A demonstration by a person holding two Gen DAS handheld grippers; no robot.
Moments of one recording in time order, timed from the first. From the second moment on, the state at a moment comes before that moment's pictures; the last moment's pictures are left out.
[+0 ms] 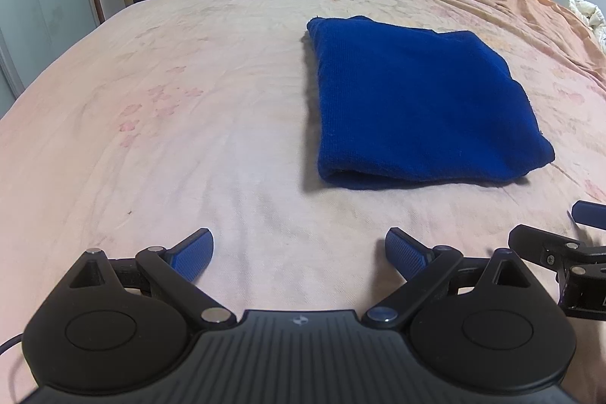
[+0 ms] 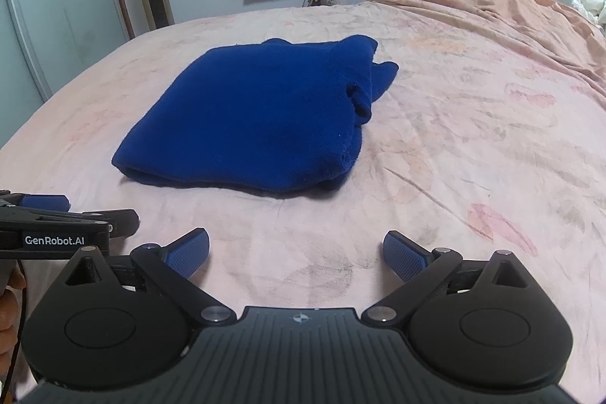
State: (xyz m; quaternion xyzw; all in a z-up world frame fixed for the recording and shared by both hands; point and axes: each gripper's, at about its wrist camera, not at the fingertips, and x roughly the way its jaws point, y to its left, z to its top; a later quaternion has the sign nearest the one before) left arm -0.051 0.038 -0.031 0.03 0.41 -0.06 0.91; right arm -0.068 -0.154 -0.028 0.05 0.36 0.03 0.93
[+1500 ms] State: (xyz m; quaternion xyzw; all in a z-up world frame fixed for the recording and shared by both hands) left arm -0.055 0.037 -0.032 0.03 0.42 -0.05 0.91; right arm -0.075 -0.155 -0.028 0.06 0.35 0.03 0.93
